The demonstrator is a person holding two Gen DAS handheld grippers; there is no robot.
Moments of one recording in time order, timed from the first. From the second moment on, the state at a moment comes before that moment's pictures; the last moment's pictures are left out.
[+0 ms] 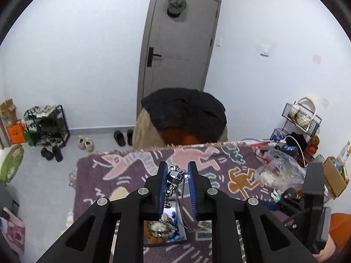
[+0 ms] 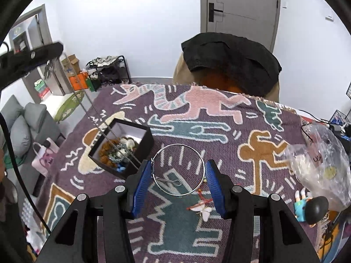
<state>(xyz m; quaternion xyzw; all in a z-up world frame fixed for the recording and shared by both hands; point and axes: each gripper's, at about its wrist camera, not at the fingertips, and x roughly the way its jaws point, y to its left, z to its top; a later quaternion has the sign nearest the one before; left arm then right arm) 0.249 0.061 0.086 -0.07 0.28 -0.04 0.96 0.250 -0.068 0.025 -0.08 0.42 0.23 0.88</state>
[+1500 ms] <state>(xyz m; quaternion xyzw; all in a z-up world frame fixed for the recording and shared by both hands) 0.275 0.136 -0.041 -0.22 0.39 -0.06 0.89 0.276 0.012 0.010 -0.06 0.43 0.27 0.86</state>
